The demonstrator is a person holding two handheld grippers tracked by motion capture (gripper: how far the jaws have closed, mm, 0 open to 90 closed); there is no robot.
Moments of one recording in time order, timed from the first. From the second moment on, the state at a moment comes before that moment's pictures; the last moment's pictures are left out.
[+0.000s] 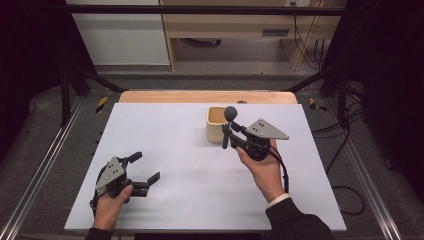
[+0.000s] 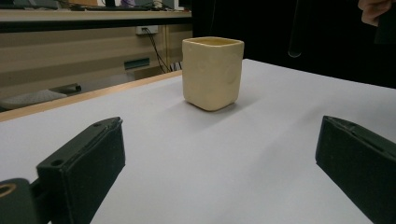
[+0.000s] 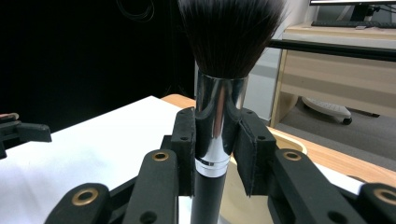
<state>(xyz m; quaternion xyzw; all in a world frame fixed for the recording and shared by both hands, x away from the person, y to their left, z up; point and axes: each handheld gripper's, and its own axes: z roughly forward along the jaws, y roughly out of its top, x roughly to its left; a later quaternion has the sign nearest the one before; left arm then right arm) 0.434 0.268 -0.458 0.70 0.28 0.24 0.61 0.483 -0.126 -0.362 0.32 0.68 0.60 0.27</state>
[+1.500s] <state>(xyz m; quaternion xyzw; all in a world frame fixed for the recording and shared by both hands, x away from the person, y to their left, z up) 0.433 0.270 -0.456 0.70 0.27 0.23 0.62 0.502 -0.117 -0.340 0.31 0.69 0.58 0.31</state>
